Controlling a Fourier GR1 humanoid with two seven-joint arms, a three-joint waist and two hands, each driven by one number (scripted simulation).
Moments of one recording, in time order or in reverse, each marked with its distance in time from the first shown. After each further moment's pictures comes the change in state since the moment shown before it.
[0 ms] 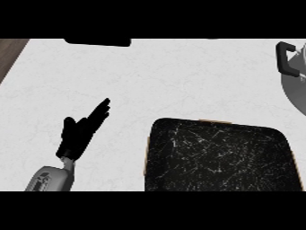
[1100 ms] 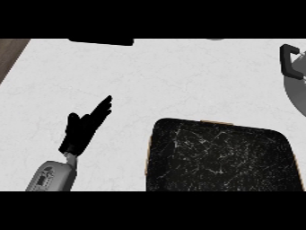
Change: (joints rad) left arm -0.042 -0.008 0.008 0.046 -0.014 -0.009 -0.010; right arm -0.391 0.100 0.413 0.169 0.522 -0.367 -0.092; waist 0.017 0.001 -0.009
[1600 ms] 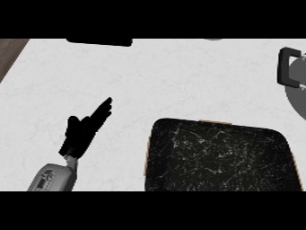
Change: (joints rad) left arm 0.022 -0.007 -0.004 -0.015 -0.007 0.004 -0.004; right arm -0.148 0.140 0.204 0.209 0.276 0.038 0.199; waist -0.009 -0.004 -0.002
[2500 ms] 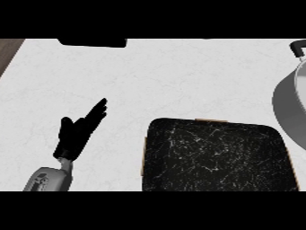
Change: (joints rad) left arm 0.029 0.012 0.020 -0.039 0.007 0.002 0.021; right arm -0.221 0.041 -0.482 0.259 -0.478 0.277 -0.030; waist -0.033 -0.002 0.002
